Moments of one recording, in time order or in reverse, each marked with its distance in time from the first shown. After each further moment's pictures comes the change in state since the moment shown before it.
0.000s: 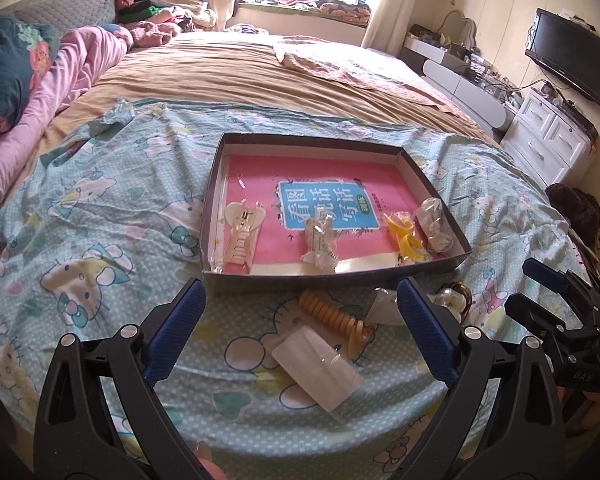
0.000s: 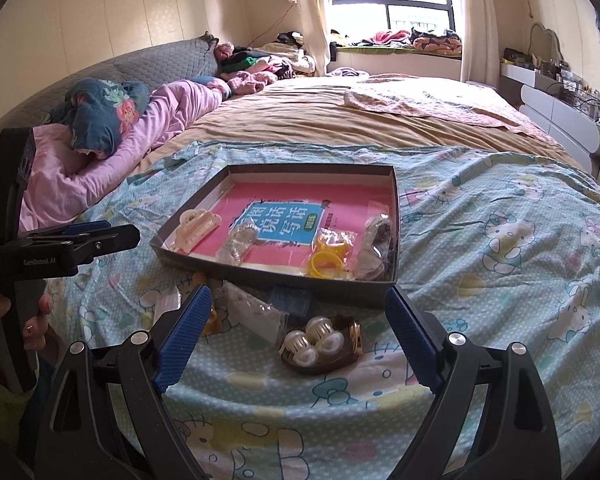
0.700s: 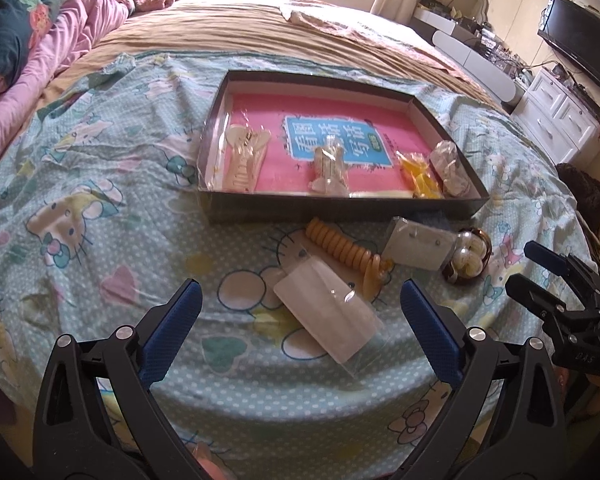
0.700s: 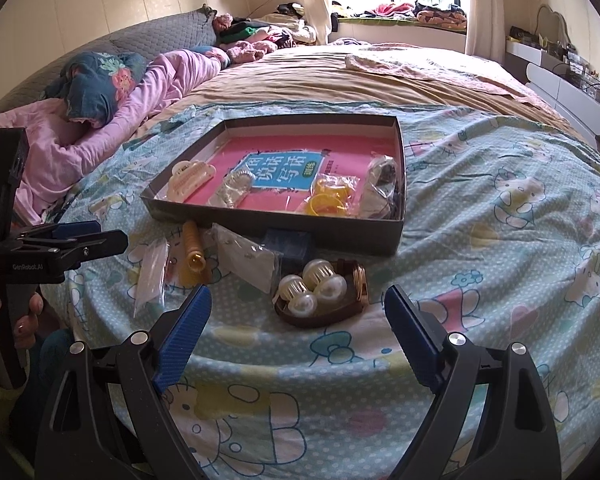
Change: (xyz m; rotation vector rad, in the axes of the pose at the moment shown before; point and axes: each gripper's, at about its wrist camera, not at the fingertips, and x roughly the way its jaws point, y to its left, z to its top) left arm 0.022 0.004 -0.041 -0.020 0.131 0.007; right arm 0.020 -0.005 -0.032 0.004 0.103 0.002
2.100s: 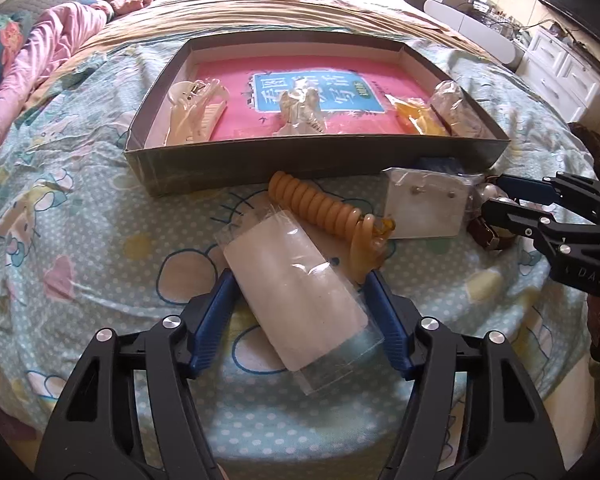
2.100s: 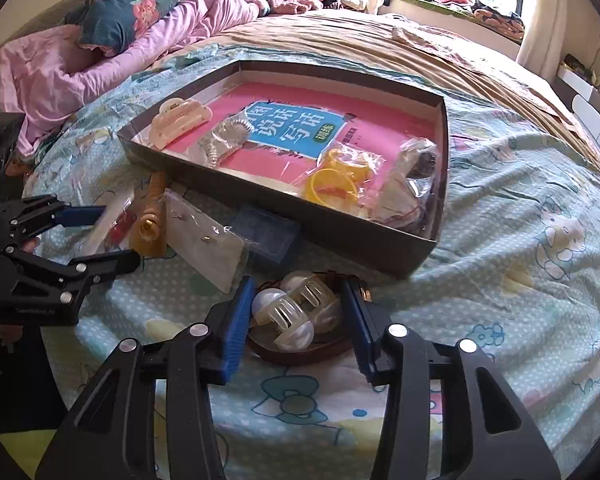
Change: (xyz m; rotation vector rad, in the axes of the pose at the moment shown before) left arm 0.048 -0.028 -0.016 0.092 0.050 0.047; right arm 0.059 -0.014 0.016 -0.187 0.148 0.044
